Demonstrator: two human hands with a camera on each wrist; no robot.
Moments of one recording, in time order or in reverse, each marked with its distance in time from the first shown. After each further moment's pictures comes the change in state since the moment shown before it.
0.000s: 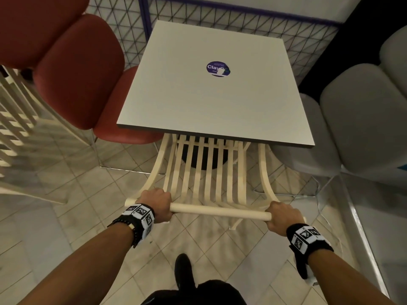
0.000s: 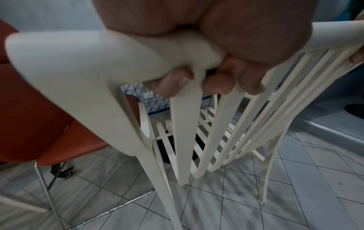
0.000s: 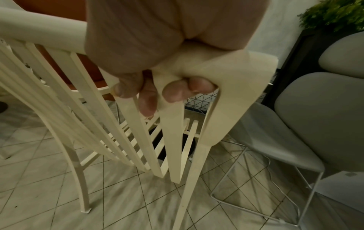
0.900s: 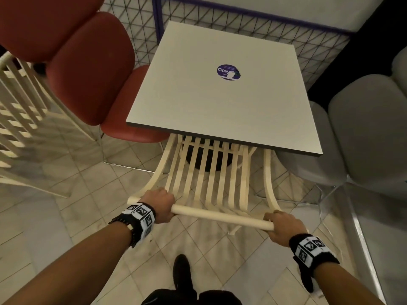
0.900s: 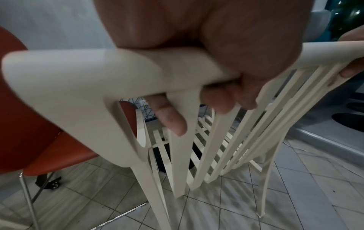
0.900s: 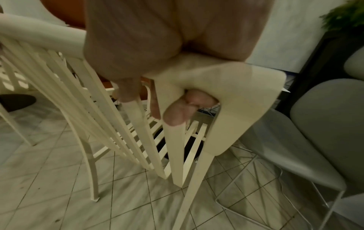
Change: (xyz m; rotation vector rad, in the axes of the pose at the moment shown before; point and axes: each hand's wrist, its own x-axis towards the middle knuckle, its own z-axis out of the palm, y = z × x) left_hand -0.001 -0.017 0.005 0.014 -0.016 0.070; right_hand -0.013 -0.013 -0.007 0.054 -0.007 -0.099
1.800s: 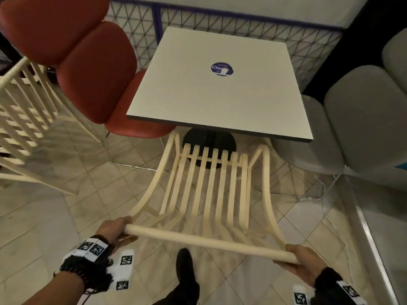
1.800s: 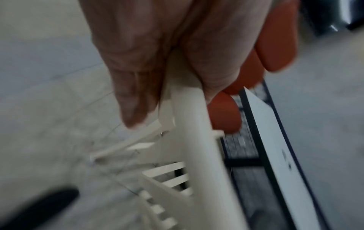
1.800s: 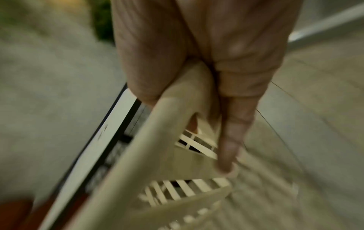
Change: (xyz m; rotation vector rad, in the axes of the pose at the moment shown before) left_hand -0.098 -0.020 0.113 -1.834 0.158 -0.905; right_hand -0.095 0.056 0.099 1.643 -0.110 0.768
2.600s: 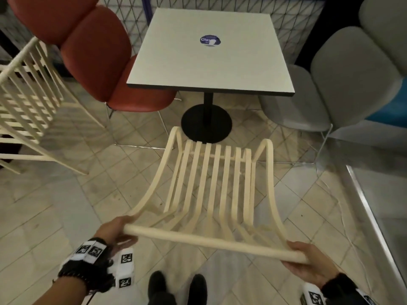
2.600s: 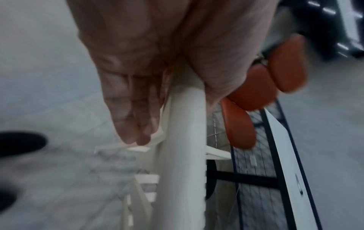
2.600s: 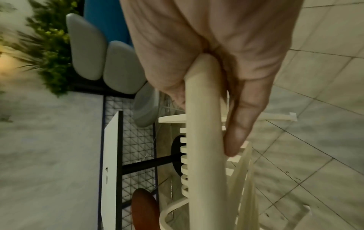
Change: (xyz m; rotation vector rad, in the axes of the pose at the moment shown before) left_hand -0.098 -0.161 -0.061 -0.010 -0.014 -0.043; right_hand -0.083 0.192 -0.077 0.417 -0.131 0.179
